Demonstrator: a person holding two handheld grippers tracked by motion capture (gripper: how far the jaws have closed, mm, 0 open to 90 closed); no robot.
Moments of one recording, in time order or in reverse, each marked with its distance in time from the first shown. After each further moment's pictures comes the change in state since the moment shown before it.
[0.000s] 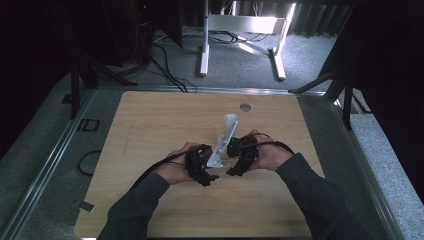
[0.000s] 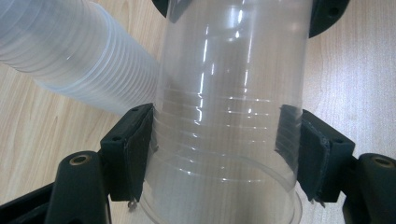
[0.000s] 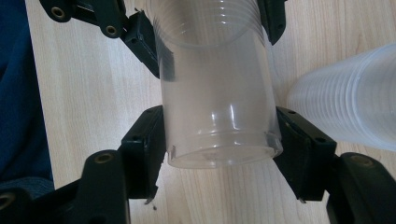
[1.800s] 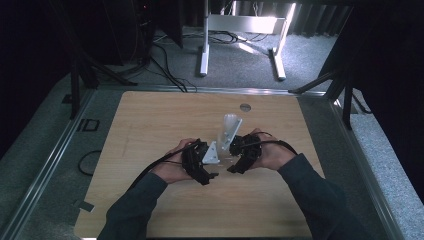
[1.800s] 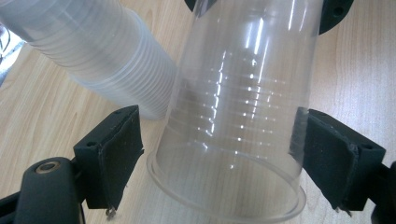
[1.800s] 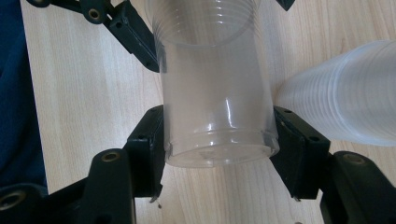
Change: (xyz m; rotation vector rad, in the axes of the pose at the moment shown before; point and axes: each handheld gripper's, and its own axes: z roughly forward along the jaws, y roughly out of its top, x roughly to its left) left arm 0.006 -0.005 -0.008 -0.053 0.045 -0.060; right arm -0.003 -0.006 -0.006 -0.040 -0.023 0.009
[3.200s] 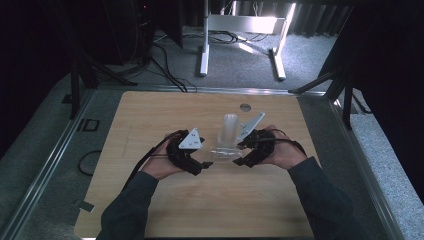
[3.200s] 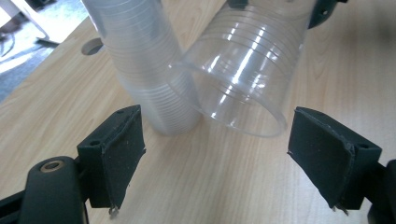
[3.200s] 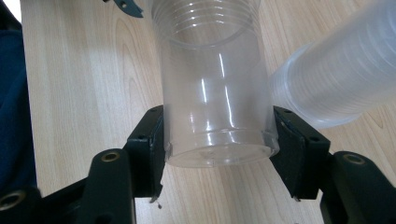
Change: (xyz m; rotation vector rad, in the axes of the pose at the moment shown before) left arm 0.025 -0.024 -0.030 -0.211 -0.029 -0.189; right arm -0.013 -0.031 -0.021 -0.182 -0.037 0.078
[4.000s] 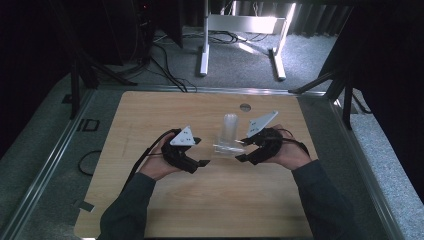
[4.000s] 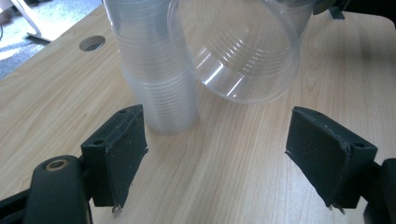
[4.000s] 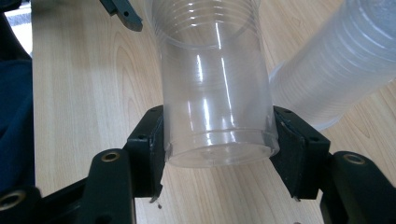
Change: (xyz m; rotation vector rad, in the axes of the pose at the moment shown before) left arm 0.009 -0.014 -0.004 -0.057 -0.028 -0.090; right arm -0.005 -0.013 -0.012 -0.129 -0.007 0.031
